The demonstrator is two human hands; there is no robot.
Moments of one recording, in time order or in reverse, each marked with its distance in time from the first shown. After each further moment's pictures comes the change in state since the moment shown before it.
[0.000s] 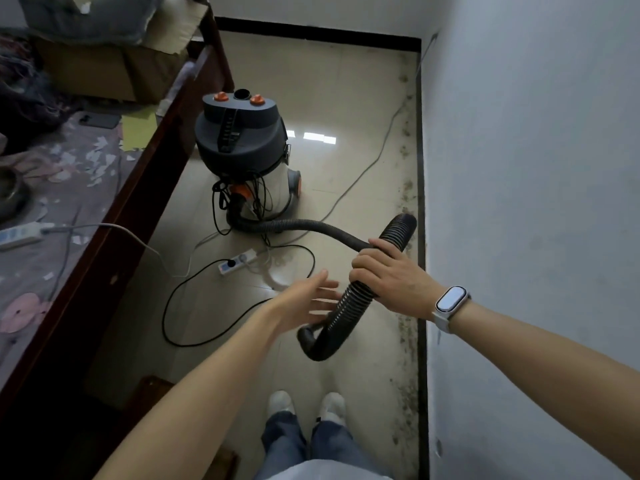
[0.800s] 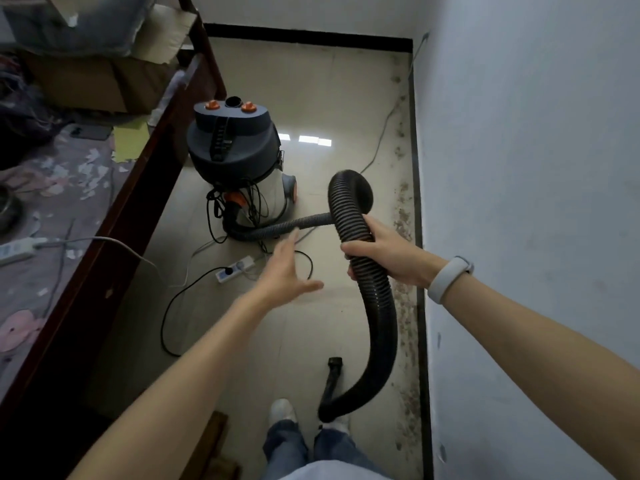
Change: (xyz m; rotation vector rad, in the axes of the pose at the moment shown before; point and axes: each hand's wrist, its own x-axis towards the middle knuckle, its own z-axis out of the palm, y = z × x) left_hand -0.001 0.039 -0.020 0.819 0.393 0.438; right_hand 0.064 0.017 -0.061 1.615 -0.178 1.125
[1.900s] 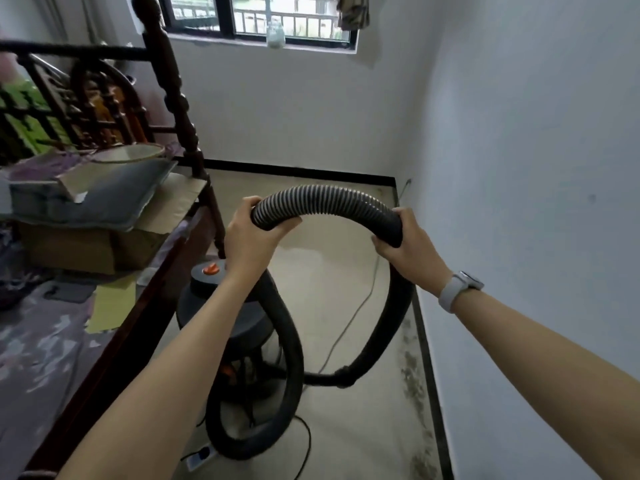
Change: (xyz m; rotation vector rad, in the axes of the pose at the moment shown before) left_hand 0.278 0.133 -0.292 -0.227 0.824 0.370; right_hand 0.223 -0.266 -0.130 -0.727 0.660 -0.600
